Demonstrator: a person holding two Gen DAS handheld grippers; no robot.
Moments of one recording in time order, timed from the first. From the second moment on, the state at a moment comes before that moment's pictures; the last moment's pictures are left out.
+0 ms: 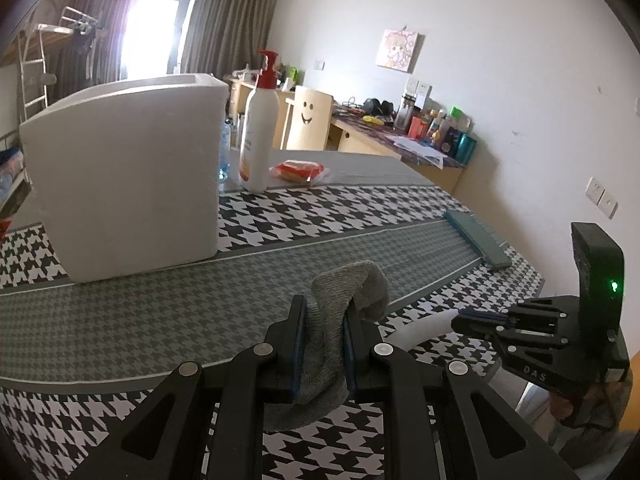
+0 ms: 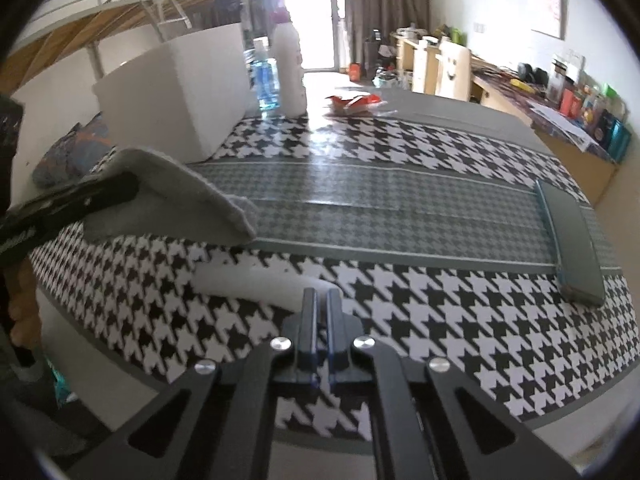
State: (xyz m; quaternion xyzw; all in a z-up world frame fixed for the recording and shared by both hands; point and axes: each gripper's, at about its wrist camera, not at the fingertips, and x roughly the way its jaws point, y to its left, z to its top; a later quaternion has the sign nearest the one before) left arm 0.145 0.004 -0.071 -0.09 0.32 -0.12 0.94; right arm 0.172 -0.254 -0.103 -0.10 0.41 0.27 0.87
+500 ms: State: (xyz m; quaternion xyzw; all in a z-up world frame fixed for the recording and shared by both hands) left arm 0.129 0.025 -0.062 -0.10 0.31 -0.08 0.94; right arm 0.157 -0.236 -0.098 -0.22 0.36 0.31 0.85
